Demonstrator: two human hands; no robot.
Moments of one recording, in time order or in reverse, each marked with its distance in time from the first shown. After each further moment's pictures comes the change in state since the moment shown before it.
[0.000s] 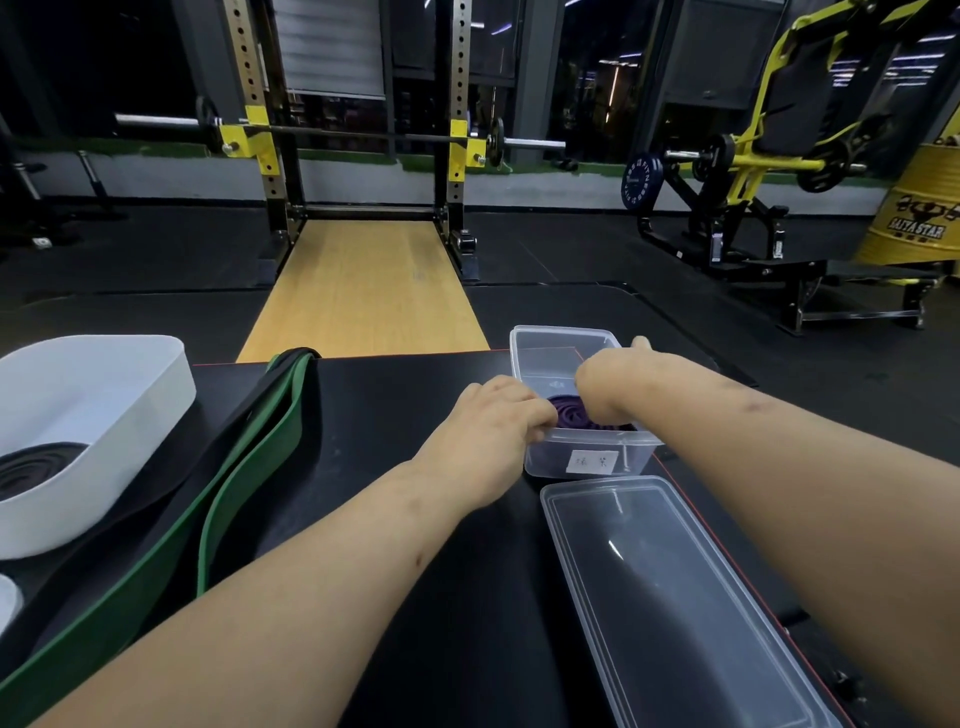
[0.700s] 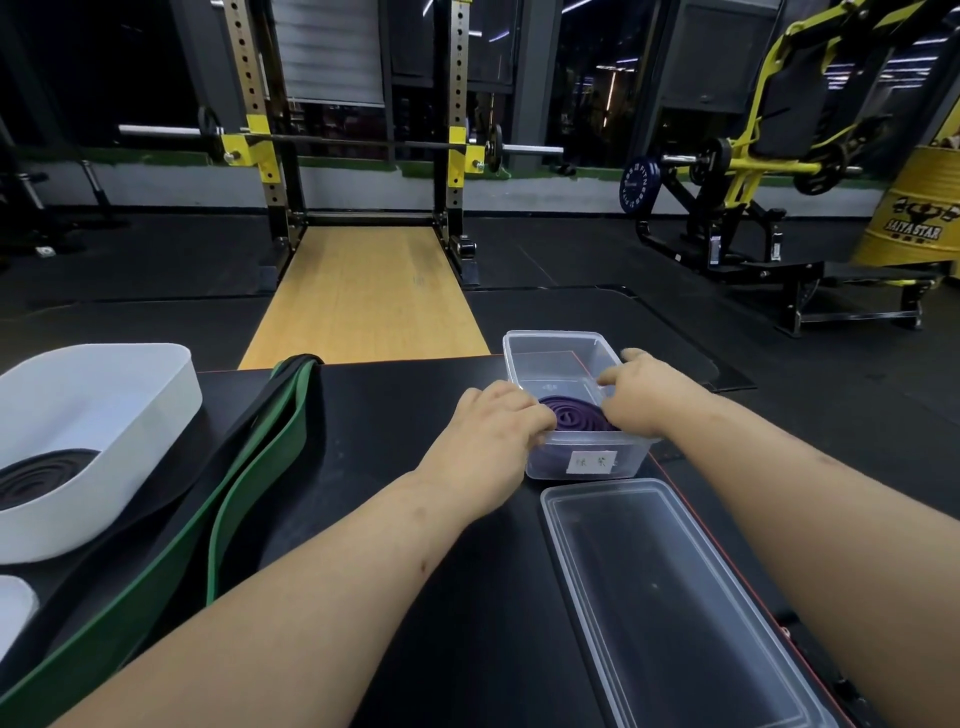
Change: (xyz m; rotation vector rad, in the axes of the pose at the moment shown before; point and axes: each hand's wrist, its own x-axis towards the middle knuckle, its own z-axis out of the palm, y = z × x) left_hand -0.005 0.004 0.004 0.053 0.031 -0.019; right_hand -0.003 0.032 0.043 0.540 0.221 0.081
